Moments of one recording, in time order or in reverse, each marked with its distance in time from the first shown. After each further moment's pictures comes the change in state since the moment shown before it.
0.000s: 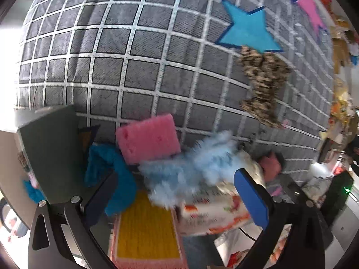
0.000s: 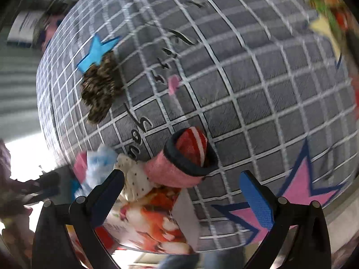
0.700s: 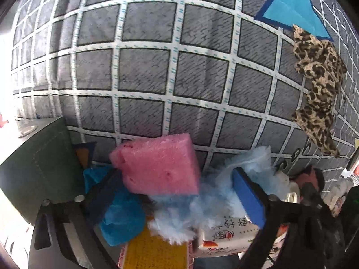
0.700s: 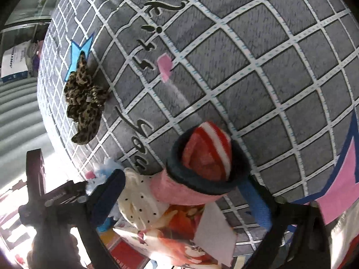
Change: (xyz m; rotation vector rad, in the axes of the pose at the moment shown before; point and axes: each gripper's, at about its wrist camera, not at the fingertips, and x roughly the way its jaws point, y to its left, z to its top) left arm 0.061 0.002 0.023 0.010 0.107 0.157; right arm 0.042 -0.009 0.008 0.123 0.092 0.106
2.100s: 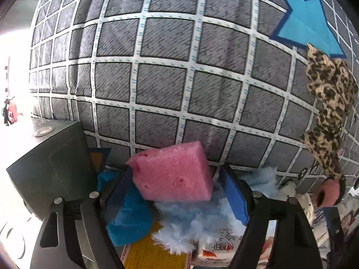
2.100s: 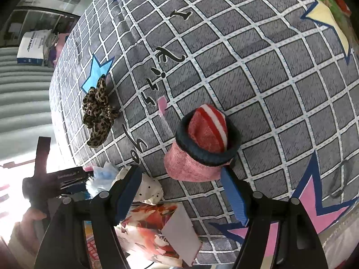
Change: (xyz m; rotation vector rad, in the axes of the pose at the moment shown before) left arm -0.038 -0.021 0.050 -0.064 -0.051 0.098; right arm -0.052 -0.011 0.004 -0.162 -0.147 -0.020
